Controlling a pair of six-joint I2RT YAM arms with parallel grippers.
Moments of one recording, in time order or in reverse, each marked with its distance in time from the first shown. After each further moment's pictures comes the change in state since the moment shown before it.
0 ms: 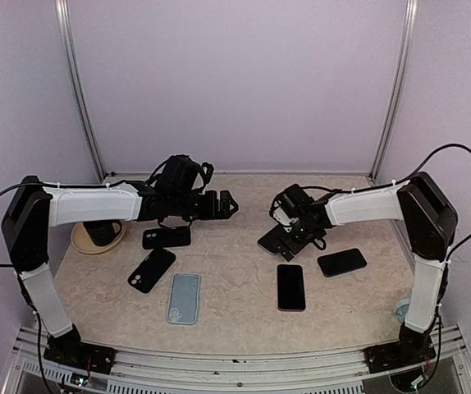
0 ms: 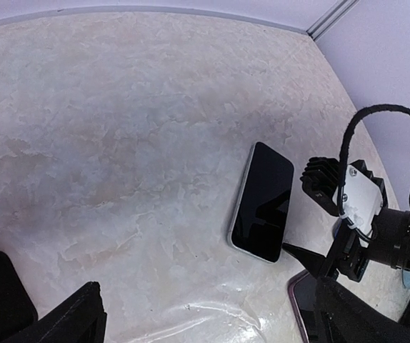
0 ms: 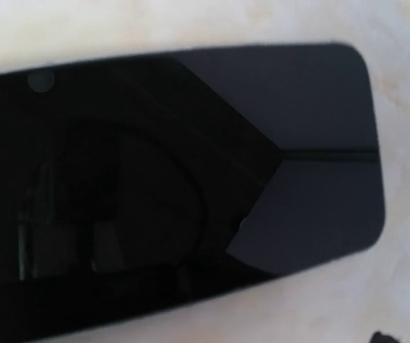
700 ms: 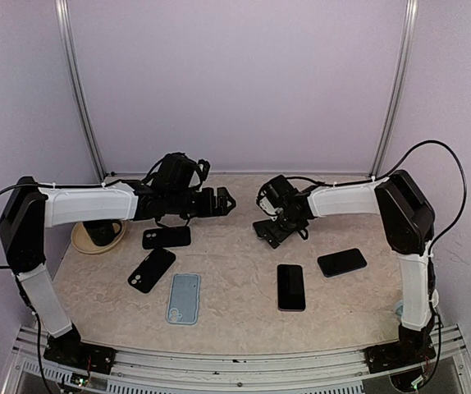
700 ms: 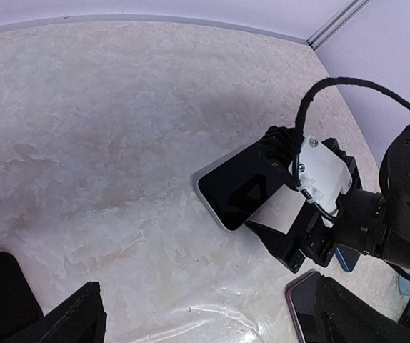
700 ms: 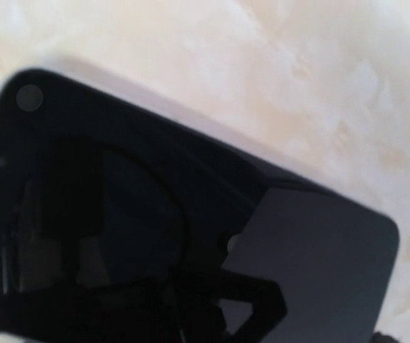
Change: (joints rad) left arm 0.012 -0.025 -0.014 0.012 -0.010 -0.011; right arm 0.005 0.169 0.233 0.001 0.051 -0.018
